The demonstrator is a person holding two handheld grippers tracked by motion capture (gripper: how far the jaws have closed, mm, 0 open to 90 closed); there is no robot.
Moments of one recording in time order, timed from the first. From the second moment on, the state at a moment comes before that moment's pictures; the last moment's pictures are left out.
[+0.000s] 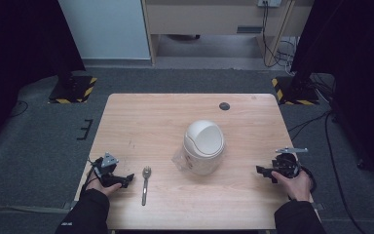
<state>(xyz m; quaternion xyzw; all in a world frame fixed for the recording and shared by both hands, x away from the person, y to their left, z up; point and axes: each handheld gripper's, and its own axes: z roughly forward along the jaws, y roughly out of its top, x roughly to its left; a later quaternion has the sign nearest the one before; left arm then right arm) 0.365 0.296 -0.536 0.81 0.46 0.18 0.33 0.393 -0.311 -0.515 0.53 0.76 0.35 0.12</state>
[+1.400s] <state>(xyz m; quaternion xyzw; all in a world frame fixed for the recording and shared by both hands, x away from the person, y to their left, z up) 0.364 0.294 -0.536 0.81 0.46 0.18 0.33 0.376 -0.264 -0.379 0.41 0.67 0.57 0.25</state>
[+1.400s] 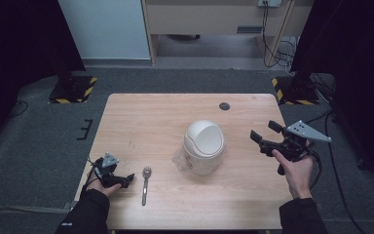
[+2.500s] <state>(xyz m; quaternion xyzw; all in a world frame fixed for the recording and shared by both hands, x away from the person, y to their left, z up) 0.364 0.294 -0.536 0.80 0.46 0.18 0.33 0.409 -0.156 -0.424 0.35 0.76 0.50 0.23</state>
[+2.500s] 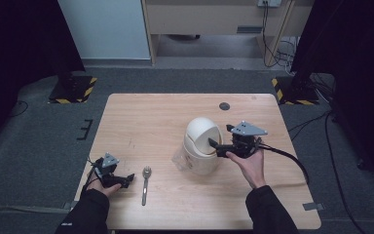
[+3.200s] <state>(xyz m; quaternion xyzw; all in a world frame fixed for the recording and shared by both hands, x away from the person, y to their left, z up) 0.364 0.293 -0.536 0.80 0.46 0.18 0.33 0.419 -0.151 -0.446 0.37 0.77 0.48 0.21</state>
